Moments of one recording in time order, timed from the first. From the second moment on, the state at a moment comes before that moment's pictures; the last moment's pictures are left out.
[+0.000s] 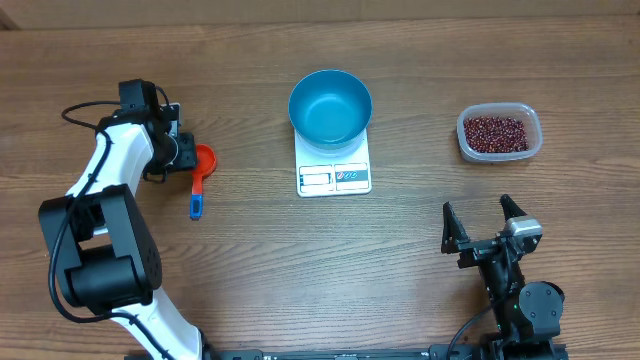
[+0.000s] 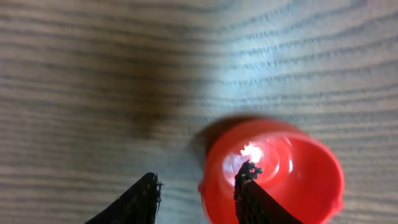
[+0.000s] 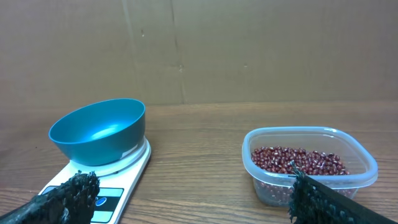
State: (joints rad) left arm 0.19 1.96 1.33 -0.68 0.05 0.05; right arm 0.08 0.01 0.02 -0.03 -0.09 0.10
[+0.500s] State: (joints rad) left arm 0.19 2.02 1.34 -0.60 0.04 0.07; right arm 0.08 0.01 0.02 -0.03 -0.09 0.10
